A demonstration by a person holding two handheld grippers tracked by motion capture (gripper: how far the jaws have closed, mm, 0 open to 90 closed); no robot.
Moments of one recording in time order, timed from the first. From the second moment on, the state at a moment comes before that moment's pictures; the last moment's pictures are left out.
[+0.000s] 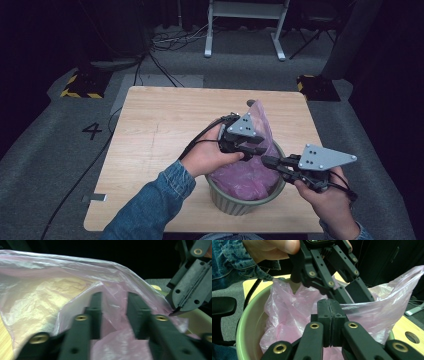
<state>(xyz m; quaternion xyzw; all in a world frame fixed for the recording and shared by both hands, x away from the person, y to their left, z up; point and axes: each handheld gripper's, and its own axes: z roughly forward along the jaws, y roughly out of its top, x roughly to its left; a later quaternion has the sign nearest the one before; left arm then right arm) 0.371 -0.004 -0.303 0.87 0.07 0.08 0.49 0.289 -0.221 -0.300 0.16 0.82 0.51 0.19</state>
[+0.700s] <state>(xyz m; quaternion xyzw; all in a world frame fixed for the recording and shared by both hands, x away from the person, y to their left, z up) 0.367 0.027 -0.288 0.84 0.10 0.11 0.52 0.291 -0.243 -0.299 0.19 0.82 0.50 0.21</state>
